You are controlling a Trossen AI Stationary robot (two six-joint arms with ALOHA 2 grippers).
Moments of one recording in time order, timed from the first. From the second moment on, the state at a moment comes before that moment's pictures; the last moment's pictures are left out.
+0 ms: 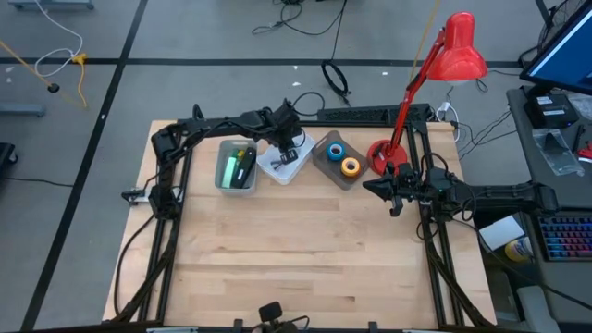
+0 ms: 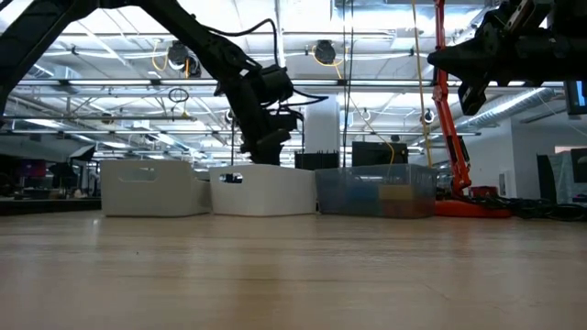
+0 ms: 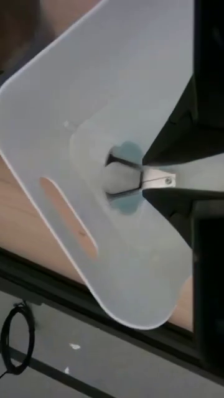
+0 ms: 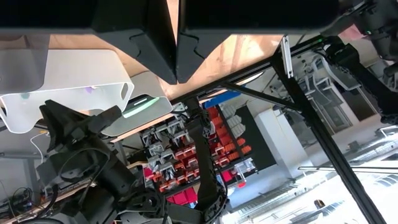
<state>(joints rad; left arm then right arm) 0.53 1.99 1.46 -0.50 0.00 0.20 -0.10 0.43 0.12 0.39 -0.03 0.43</state>
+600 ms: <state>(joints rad) 0.47 1.60 1.46 -0.80 0.03 -0.17 -0.10 0.43 0.12 0.40 -0.03 0.43</state>
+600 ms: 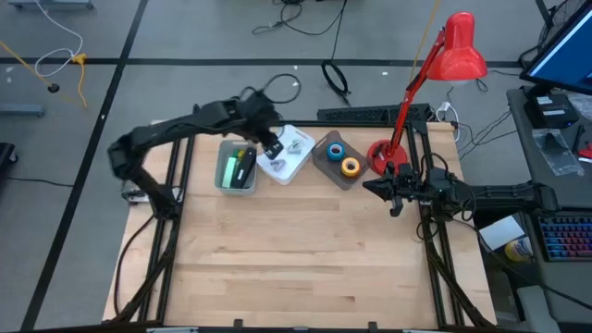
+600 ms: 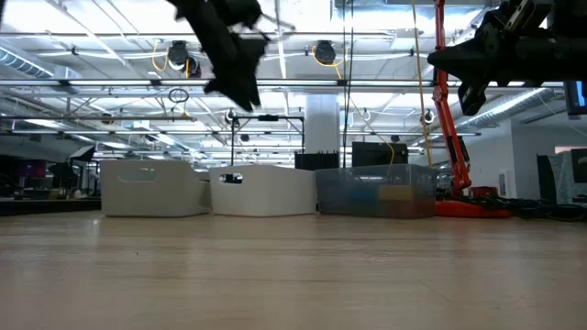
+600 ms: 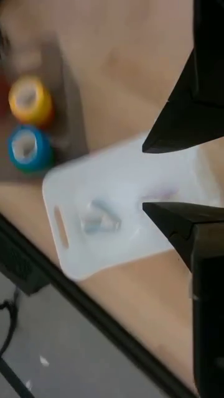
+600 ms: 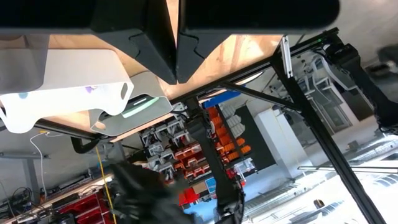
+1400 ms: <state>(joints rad) -0.13 1.22 1.45 -0.90 -0.18 -0.40 -0.10 0.43 0.12 0.39 -0.03 0.43</state>
